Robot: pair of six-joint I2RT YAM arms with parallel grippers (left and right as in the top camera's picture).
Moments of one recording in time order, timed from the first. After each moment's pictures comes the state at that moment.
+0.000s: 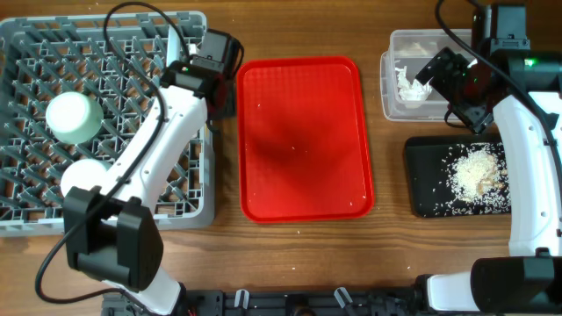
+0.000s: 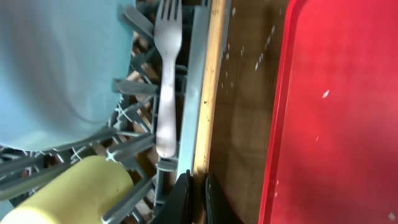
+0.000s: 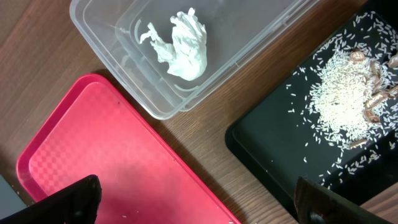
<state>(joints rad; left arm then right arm) -0.31 1.78 1.49 -0.95 -0.31 -0.37 -0.03 1.60 1.66 -1.24 0.06 0.72</state>
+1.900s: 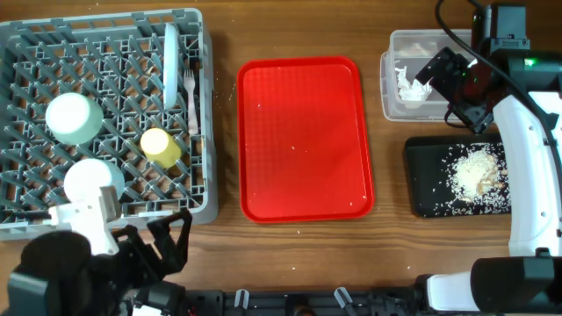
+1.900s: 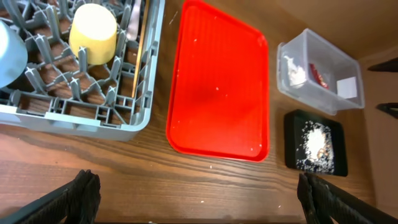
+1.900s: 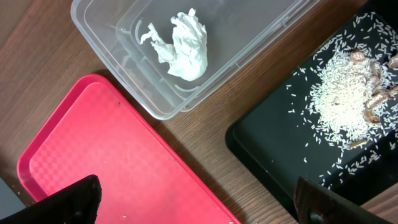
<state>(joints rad) -0.28 0.65 1.39 -1.49 0.08 -0.64 -0.03 1.60 1.66 -1.24 0.06 0.72</state>
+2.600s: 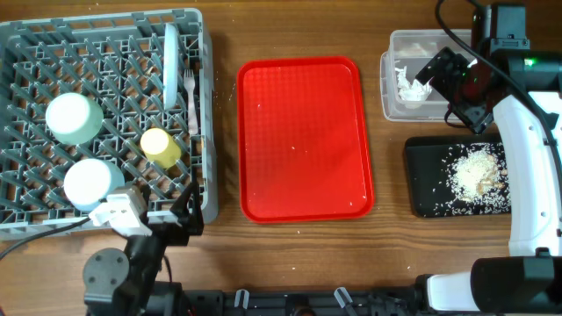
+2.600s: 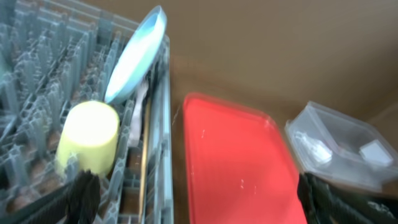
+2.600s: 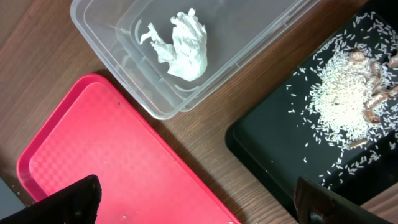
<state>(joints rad) -0.09 0.11 0.49 -0.63 0.08 -0.42 -0.03 1.60 1.66 -1.24 0.06 0.72</state>
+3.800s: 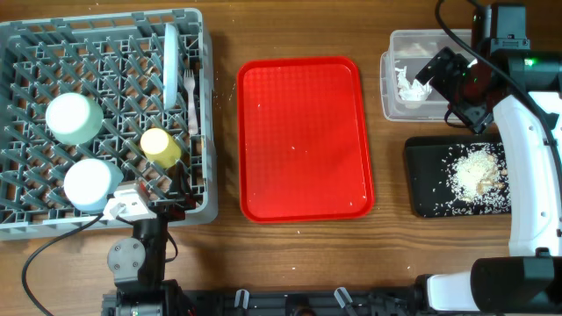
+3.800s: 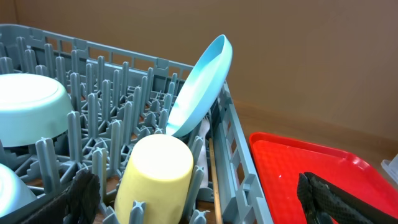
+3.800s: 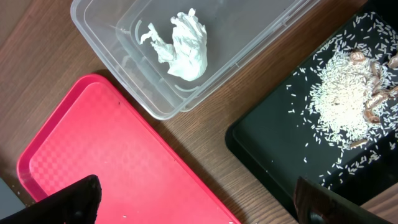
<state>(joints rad) 0.10 0.01 0.01 -0.07 0.05 -0.25 -0.03 1.60 1.66 -1.24 0.06 0.72</state>
